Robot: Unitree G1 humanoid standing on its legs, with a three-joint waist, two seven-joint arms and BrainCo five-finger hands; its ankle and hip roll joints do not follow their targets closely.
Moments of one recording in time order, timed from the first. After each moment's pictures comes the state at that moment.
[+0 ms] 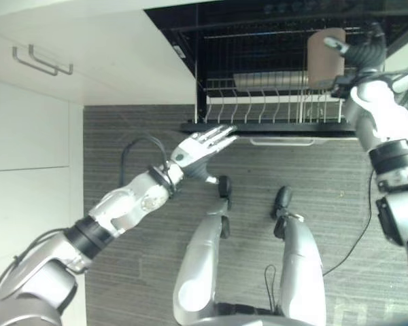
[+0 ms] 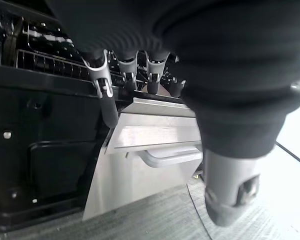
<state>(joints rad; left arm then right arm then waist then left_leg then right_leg) -0.53 0.82 -0.67 0.00 0.61 -0.19 0.26 -1.07 -0.60 0.25 0.52 0.56 0.15 -0.41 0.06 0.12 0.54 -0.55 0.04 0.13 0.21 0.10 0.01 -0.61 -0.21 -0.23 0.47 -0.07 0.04</state>
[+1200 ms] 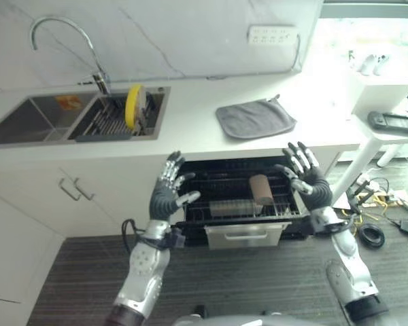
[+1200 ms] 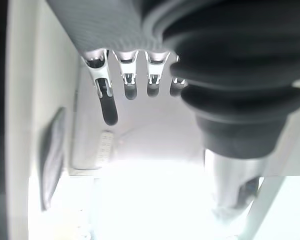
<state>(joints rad) 0.03 0.31 -0.27 0.04 -0.47 -0.55 0.01 -0.02 -0.37 0.20 0.01 0.65 -0.32 0.13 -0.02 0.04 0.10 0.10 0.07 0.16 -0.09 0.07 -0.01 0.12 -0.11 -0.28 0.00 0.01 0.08</state>
